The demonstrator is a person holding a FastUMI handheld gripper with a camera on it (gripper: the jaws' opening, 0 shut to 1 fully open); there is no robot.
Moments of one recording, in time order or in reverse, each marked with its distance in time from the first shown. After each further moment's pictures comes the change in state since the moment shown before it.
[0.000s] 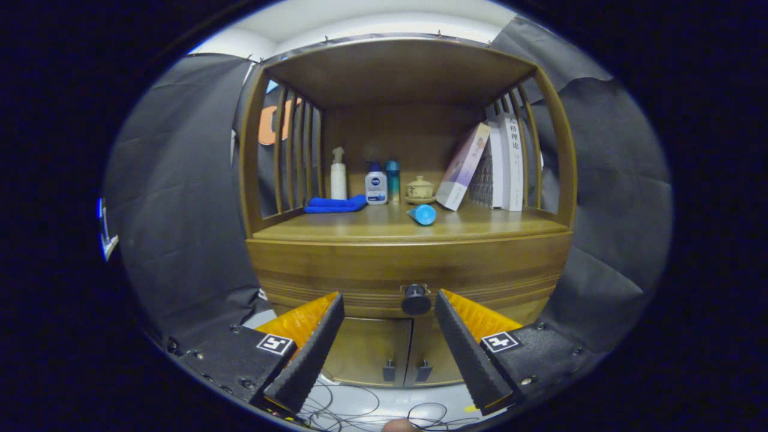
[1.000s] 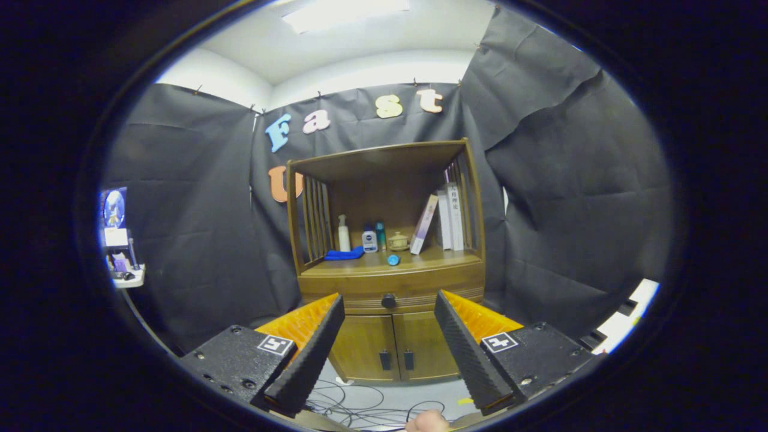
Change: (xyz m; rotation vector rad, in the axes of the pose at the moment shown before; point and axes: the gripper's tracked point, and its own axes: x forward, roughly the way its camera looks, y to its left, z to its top) arm -0.264 -0.038 0.028 0.069 -0.209 0.004
